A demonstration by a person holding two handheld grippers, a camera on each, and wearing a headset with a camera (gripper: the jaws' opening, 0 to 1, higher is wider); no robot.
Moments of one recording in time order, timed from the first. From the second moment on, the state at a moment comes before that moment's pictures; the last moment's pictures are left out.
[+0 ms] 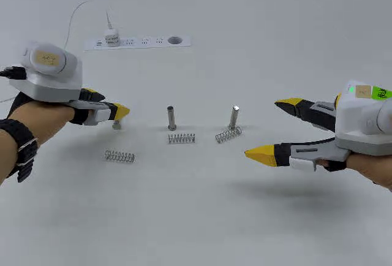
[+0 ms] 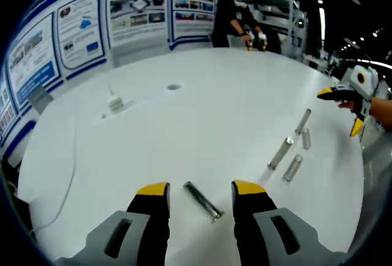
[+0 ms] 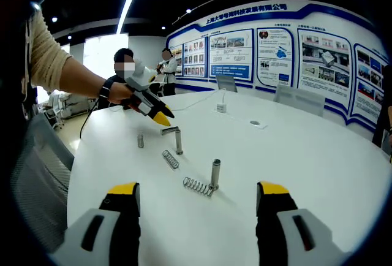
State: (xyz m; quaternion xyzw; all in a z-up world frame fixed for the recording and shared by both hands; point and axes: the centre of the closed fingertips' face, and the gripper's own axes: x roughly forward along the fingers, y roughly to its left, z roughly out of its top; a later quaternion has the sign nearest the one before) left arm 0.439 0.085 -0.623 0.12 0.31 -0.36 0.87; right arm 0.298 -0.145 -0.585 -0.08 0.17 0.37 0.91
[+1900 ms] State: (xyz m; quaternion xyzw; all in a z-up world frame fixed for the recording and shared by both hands) left arm 0.447 0.078 -0.654 0.17 0.38 -0.32 0.85; right arm 0.298 -0.152 -0.594 -0.07 0.18 0.36 0.91
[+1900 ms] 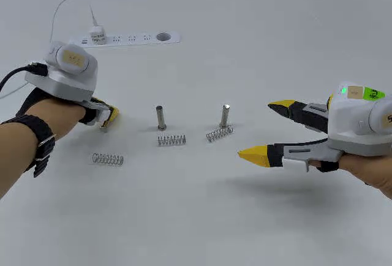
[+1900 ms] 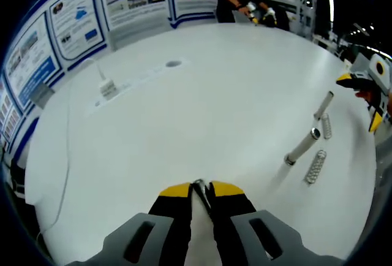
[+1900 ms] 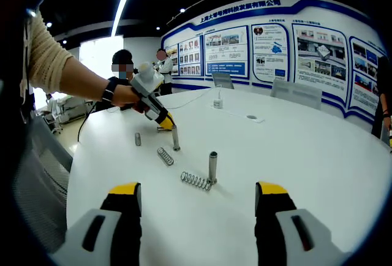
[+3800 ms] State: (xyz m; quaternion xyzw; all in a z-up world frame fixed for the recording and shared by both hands) left arm 0.437 0.075 -0.631 0.13 0.38 -0.30 0.86; right arm 0.298 -0.147 -0.590 -0.07 0.18 0.36 0.91
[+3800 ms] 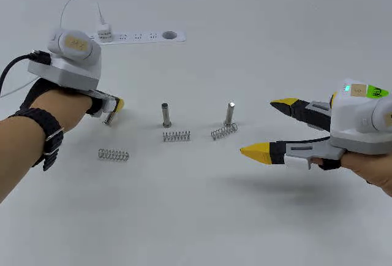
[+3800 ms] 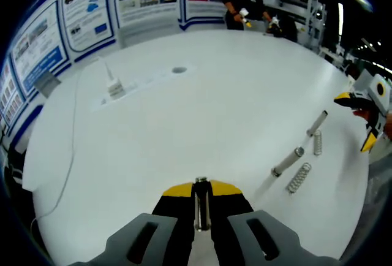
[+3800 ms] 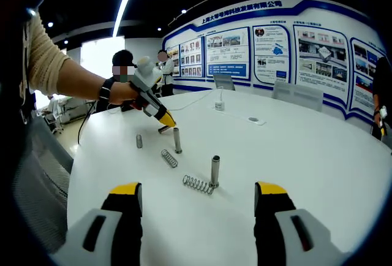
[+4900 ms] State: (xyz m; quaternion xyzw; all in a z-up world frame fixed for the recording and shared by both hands) left arm 0.404 0.090 -0.611 0.08 0.33 -0.29 0.89; right arm 0.297 -0.133 -0.583 -0.08 0.17 0.37 0.91
